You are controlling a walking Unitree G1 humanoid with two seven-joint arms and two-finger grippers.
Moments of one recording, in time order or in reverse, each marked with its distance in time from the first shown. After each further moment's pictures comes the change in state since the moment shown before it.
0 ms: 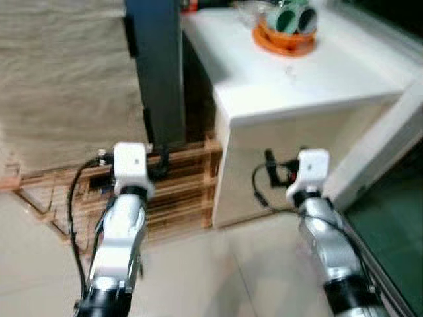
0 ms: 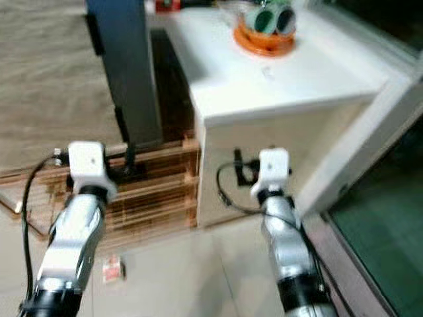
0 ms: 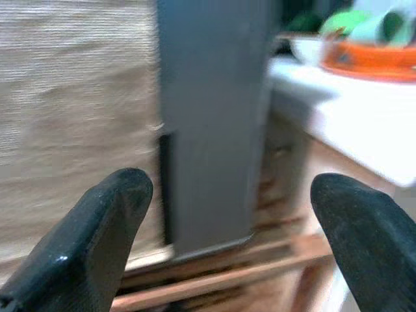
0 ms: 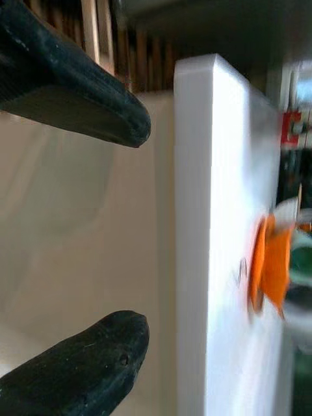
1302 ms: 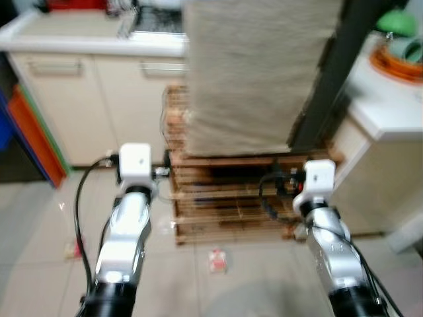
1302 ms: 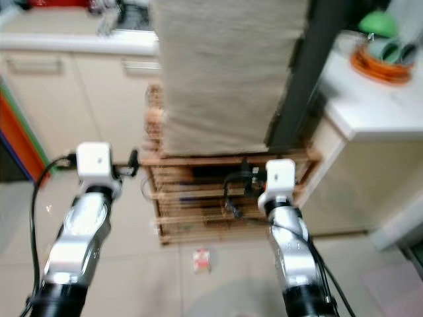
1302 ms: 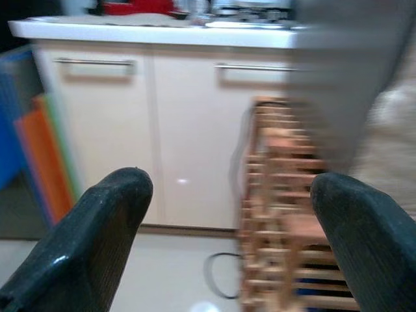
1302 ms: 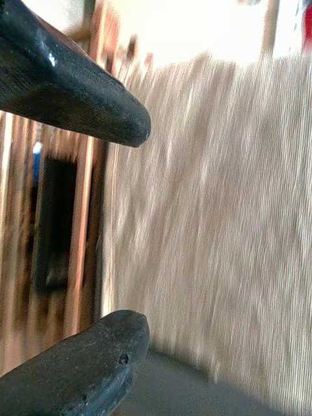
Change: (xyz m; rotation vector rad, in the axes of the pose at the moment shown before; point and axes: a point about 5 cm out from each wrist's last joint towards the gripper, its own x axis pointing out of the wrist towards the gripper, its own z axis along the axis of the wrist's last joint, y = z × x) left arm -0.001 0.008 -0.021 -0.003 0.118 0.049; right arm -0.006 -0.006 -0.010 0.004 0.029 -0.011
